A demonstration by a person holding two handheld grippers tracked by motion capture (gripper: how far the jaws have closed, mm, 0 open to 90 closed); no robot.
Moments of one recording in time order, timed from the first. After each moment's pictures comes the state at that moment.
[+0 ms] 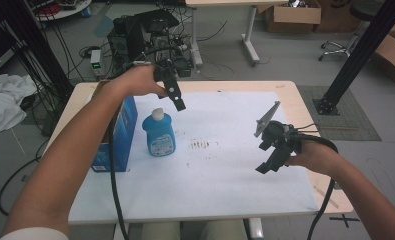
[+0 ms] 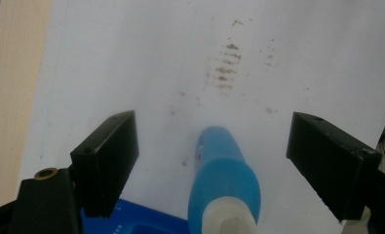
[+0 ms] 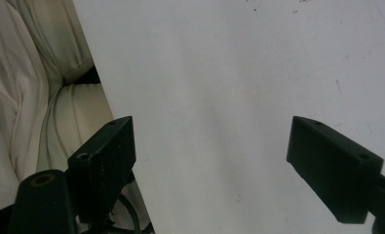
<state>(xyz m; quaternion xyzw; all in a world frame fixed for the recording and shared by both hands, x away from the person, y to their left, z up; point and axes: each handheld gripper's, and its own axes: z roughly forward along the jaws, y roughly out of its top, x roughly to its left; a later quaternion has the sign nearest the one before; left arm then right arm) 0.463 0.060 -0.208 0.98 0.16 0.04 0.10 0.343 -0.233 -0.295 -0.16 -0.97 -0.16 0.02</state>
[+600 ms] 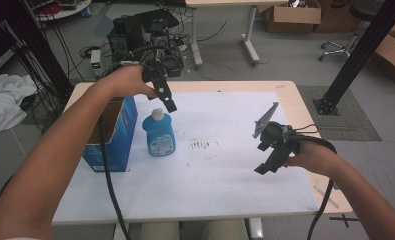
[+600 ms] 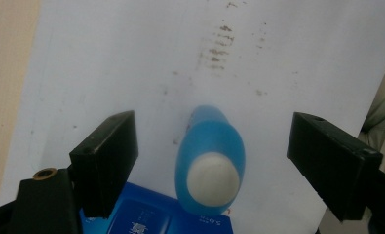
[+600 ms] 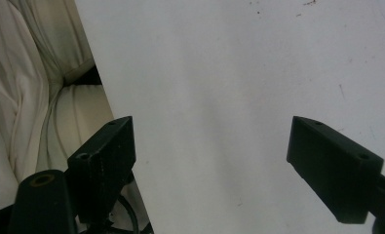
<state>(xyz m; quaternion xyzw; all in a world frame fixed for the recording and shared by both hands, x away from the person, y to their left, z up) 0.449 0.080 -0.199 0.98 0.17 0.03 0.10 0.341 -0.230 -0.297 -0.15 -0.97 -0.16 0.02</state>
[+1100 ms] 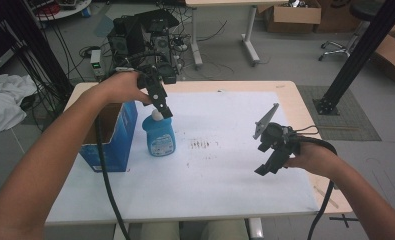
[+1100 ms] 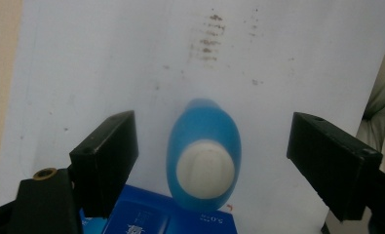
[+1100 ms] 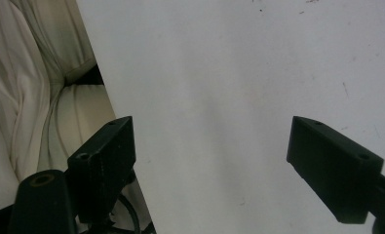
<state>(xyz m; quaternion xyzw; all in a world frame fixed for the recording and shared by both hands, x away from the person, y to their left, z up) 0.441 0.090 -0.214 0.98 0.15 0.02 0.10 0.340 -0.231 -0.298 -0.15 -0.97 -0.16 0.02</state>
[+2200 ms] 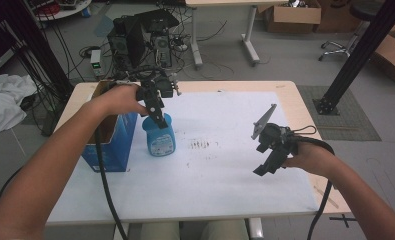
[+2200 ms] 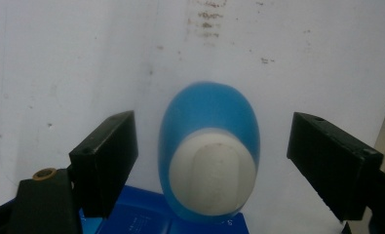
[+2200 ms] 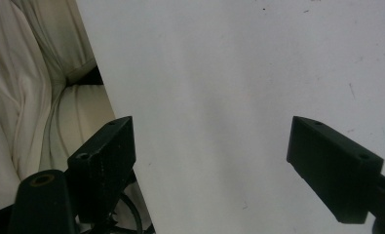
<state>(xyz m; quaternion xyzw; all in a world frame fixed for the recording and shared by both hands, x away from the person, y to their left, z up) 0.442 0.098 -0.251 0.99 0.13 0.02 0.08 0.342 -0.228 -0.303 -0.16 -0.97 -0.16 0.03</state>
